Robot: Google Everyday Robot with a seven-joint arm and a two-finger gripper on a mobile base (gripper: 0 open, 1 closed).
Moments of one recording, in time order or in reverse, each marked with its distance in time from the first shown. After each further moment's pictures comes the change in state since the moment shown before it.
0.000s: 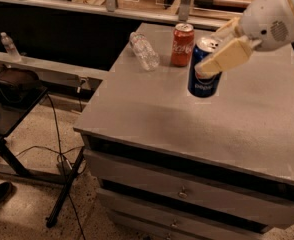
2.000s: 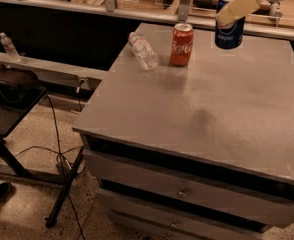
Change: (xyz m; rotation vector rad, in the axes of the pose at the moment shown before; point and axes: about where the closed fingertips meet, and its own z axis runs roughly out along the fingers) arm -0.008 -0.141 -0.053 0.358 0.087 0.159
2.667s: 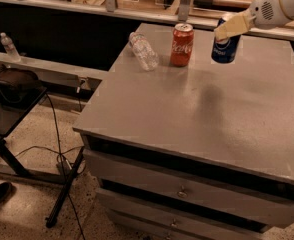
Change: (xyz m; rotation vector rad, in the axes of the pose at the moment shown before) arm 0.049 -0.040 0.054 0.080 -0.062 0.279
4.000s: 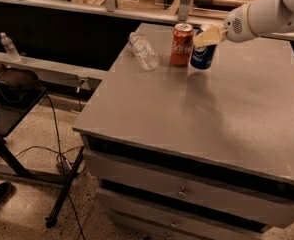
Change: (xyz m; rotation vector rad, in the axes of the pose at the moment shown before) arm -0.001 0.014 0.070 -0.059 -0.060 0.072
